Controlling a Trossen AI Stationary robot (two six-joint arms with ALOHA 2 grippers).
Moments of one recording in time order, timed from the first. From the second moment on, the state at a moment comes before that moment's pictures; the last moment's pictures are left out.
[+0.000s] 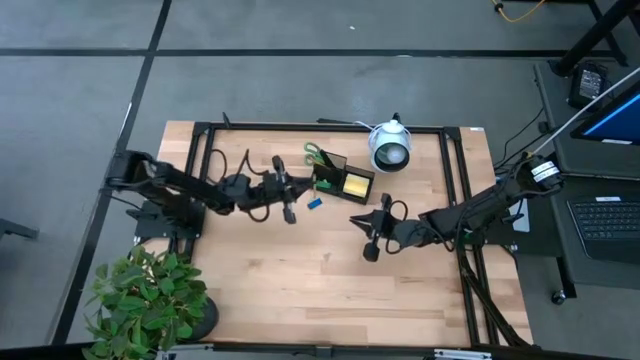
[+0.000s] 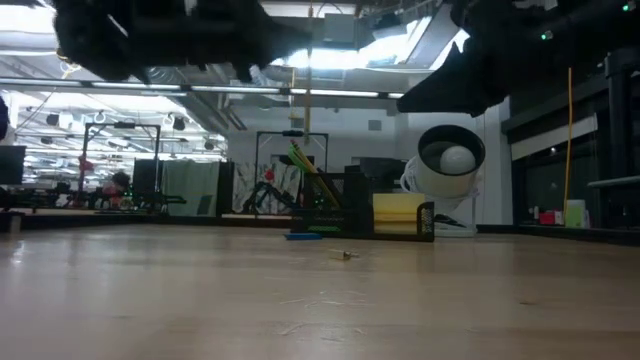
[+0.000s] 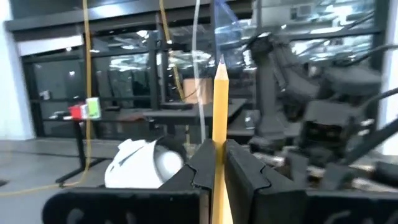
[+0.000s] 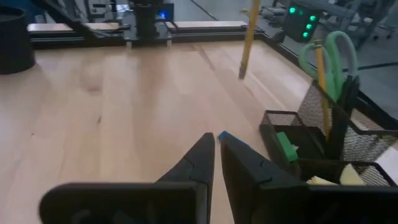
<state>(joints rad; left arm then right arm) 0.01 1.47 0.50 1.21 -0.27 0.09 0.37 1.40 0.54 0.48 0.67 0.18</state>
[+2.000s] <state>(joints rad) 0.28 2.08 0.87 1.50 -0.26 0.02 0.33 1.40 0.54 0.40 0.65 0.34</state>
